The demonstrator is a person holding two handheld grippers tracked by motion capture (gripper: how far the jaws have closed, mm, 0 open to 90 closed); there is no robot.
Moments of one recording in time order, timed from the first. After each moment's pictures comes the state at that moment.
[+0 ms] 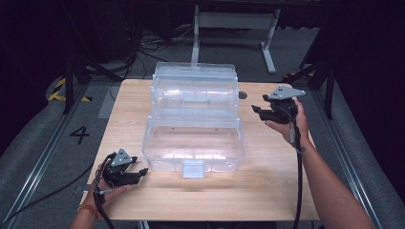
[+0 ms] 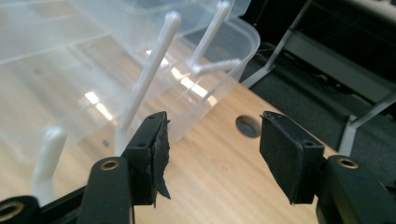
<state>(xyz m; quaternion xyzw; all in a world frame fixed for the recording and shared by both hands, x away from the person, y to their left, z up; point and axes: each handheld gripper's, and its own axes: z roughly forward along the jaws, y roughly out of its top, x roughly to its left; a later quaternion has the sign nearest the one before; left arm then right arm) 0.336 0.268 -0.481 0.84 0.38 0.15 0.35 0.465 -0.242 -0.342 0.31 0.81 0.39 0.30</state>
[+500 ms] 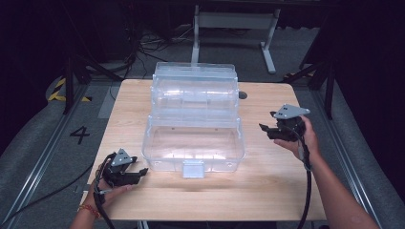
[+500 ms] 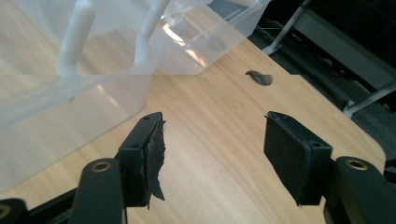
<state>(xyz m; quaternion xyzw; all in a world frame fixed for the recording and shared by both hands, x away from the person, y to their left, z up) 0.337 0.268 -0.481 0.84 0.38 0.16 0.35 0.427 -0.265 -0.373 0.29 0.85 0.33 0.30</state>
